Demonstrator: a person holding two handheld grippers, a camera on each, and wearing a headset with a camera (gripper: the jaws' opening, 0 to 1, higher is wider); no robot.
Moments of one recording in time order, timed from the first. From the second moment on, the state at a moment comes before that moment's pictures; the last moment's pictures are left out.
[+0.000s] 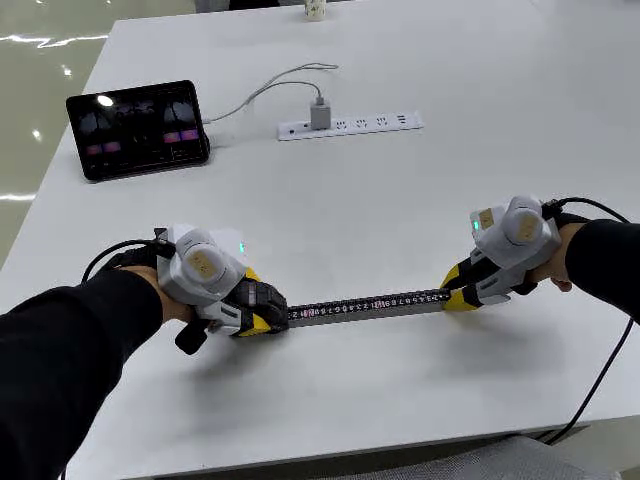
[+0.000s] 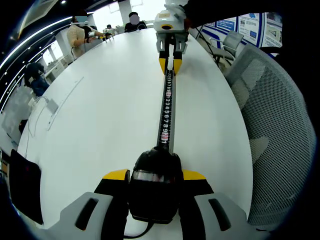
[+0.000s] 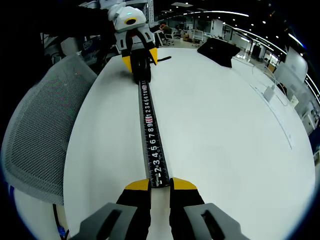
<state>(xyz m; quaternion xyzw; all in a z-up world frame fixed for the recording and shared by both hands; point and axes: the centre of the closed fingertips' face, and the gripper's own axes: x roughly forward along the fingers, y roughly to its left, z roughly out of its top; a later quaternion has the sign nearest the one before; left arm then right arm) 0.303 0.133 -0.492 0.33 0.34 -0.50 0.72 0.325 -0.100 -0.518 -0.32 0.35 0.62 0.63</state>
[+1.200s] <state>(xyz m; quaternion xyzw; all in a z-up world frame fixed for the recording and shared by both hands) 0.304 0.130 -0.491 0.31 0.34 -0.51 0.73 0.325 -0.102 -0.520 -0.34 0.37 0.61 0.61</state>
